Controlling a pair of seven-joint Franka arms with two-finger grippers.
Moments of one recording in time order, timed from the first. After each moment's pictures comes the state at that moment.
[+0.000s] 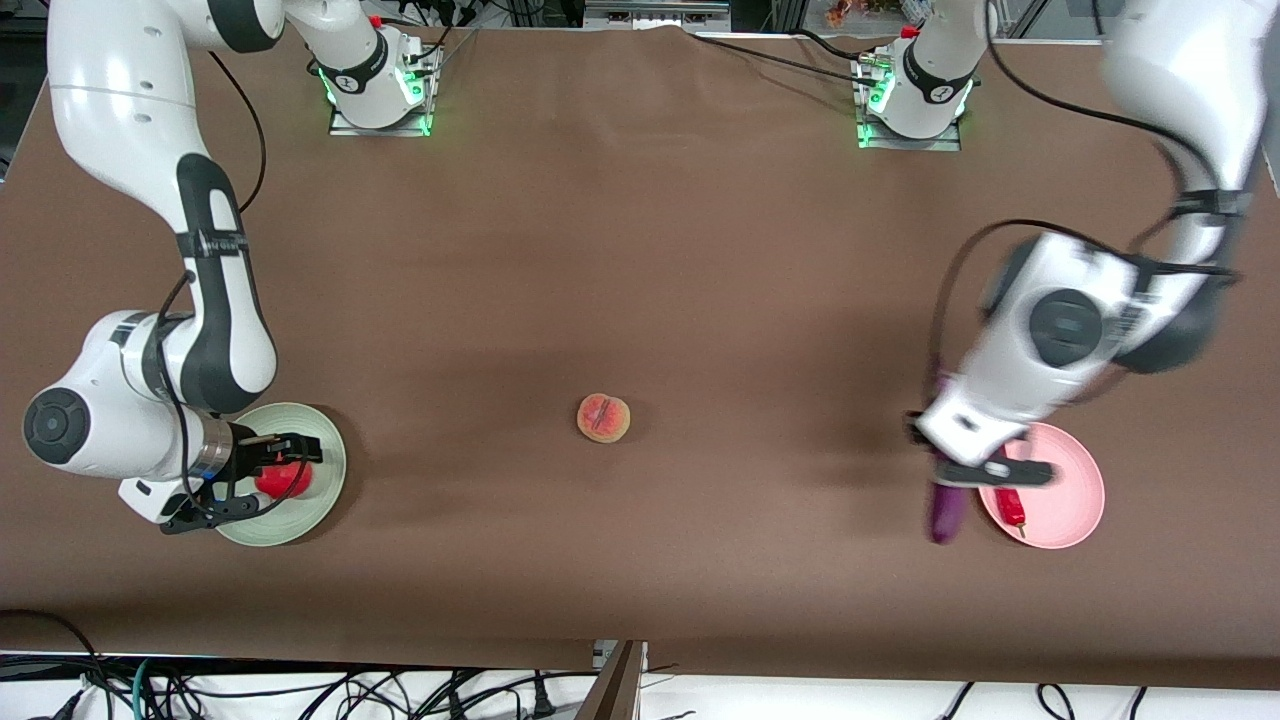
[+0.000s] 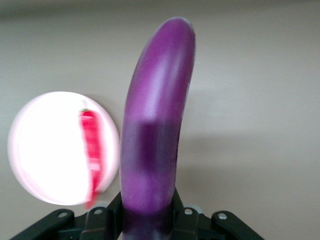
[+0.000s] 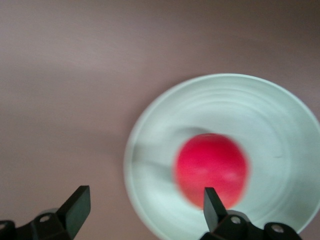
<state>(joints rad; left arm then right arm) 0.39 0.60 -0.61 -1.53 0.52 2.06 -0.34 0.14 0.77 -0.16 -1.28 0.22 1.98 -0.27</state>
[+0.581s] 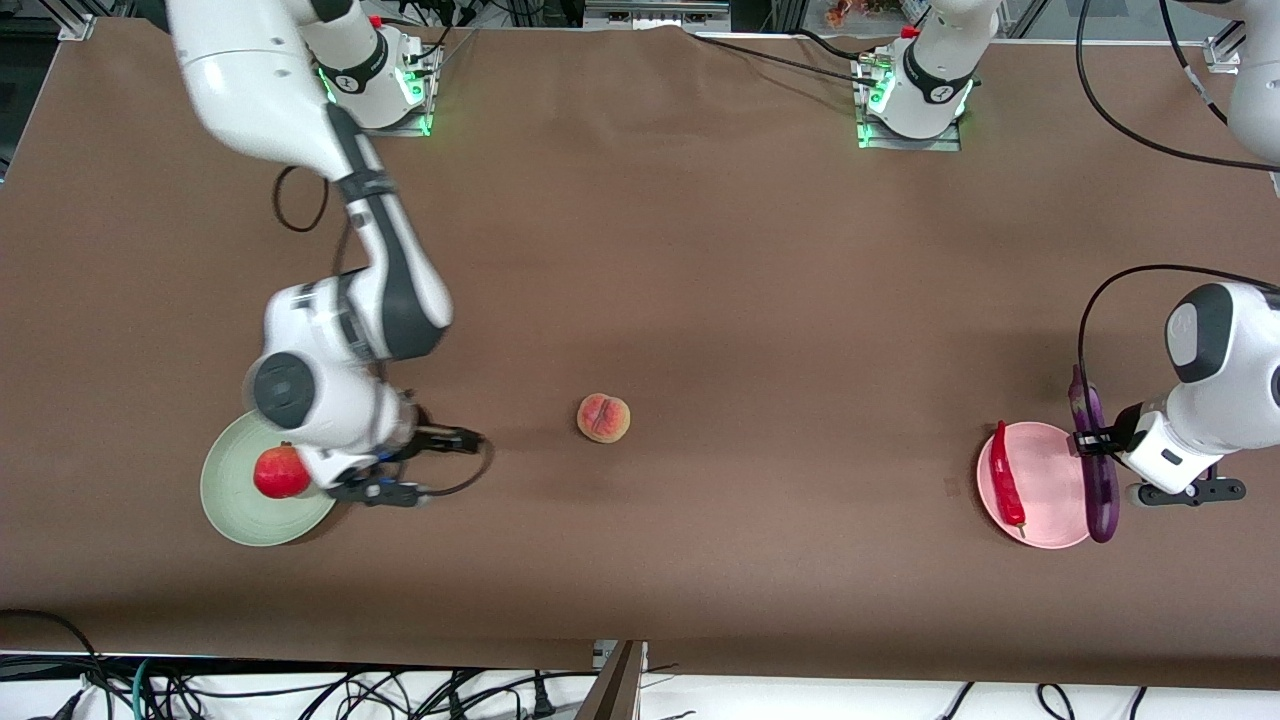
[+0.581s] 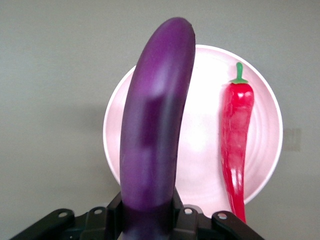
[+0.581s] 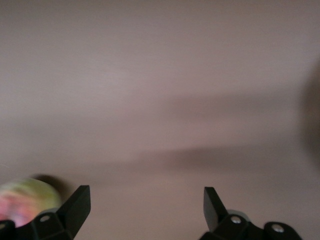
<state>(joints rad) 0.67 0.78 -0.59 -1.52 0.52 2.13 -0.18 0.47 0.78 -0.14 -1.27 0.23 2.10 0.42</state>
